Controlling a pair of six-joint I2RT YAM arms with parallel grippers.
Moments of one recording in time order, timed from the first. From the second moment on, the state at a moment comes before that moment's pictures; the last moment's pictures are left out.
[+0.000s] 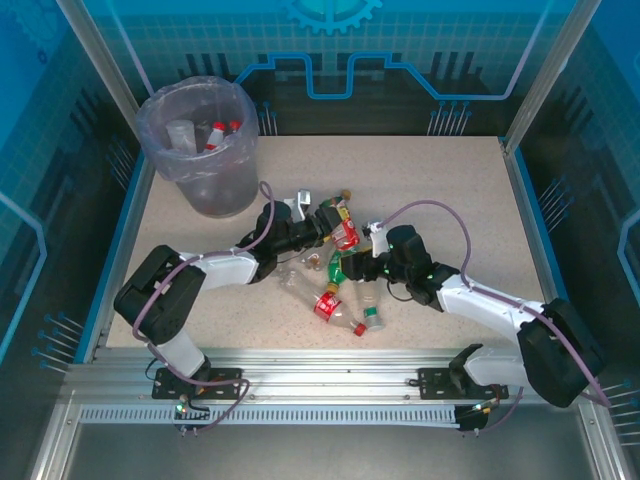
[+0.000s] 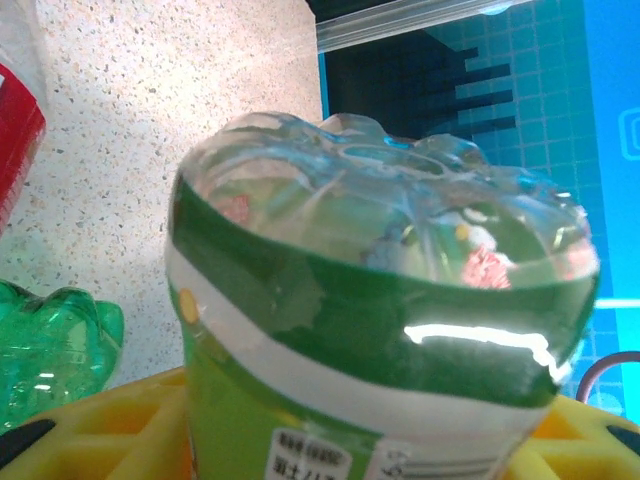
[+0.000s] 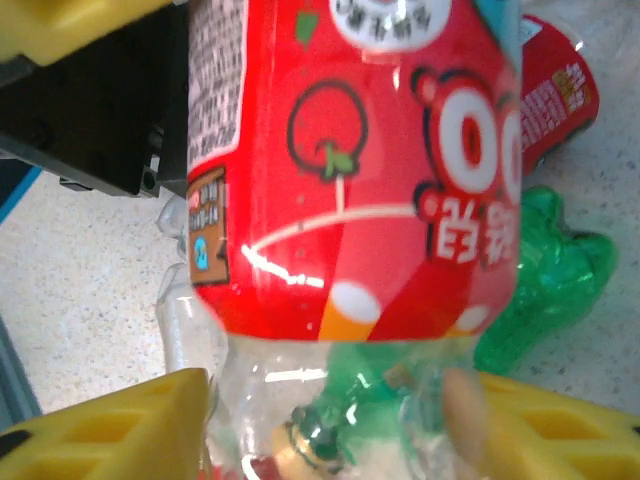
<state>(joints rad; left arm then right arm) -0.54 1.67 0.79 0.65 0.42 -1.24 0.61 1.24 0.58 0.09 -0.26 0.37</state>
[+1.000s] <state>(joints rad) -0.23 1.37 1.62 -0.29 0.24 -0.42 0.29 0.92 0.49 -0.24 -0.13 0.45</state>
